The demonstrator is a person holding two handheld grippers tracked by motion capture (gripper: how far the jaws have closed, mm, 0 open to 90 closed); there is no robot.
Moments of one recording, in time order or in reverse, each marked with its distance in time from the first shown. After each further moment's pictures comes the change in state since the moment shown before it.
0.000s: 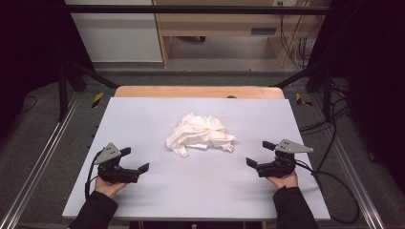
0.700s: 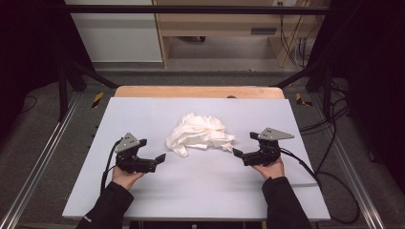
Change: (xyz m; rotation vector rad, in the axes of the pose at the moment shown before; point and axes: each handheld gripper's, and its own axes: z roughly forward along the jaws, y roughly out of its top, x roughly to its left) left arm -0.027 0.034 0.041 0.010 -0.011 0.006; right arm 0.006 0.027 0.044 0.059 -0.007 -0.031
